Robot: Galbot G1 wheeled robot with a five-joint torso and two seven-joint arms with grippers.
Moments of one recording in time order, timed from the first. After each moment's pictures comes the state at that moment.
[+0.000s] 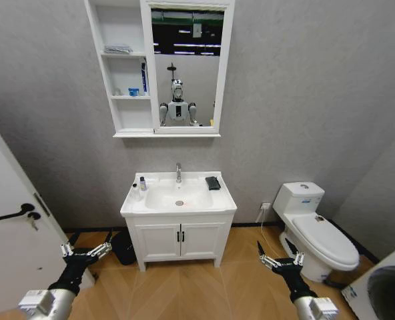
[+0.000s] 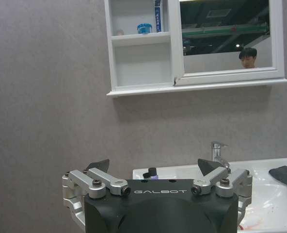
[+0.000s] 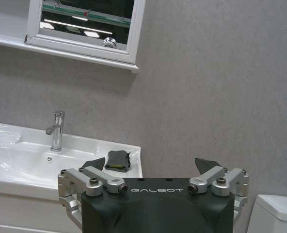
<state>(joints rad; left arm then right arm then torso) 1.58 -1.43 -0.92 -2.32 -0.27 0.16 0.17 -1.64 1.44 0.80 2.18 0.09 0.04 -0.13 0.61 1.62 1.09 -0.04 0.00</state>
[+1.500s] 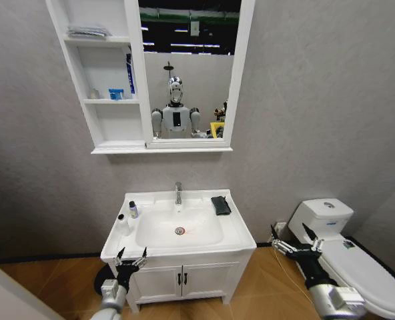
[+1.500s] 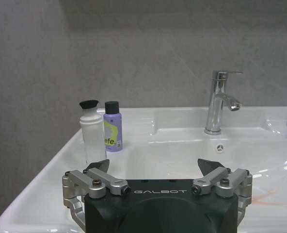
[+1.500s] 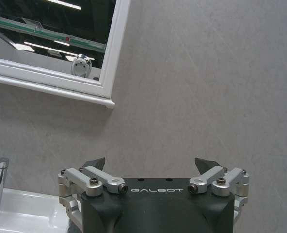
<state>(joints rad) 1.31 -1.51 -0.62 -1.82 -0.07 0.10 0.05 -1.56 1.40 0.89 2.30 0.16 -0.05 -0.10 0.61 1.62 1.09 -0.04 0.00</state>
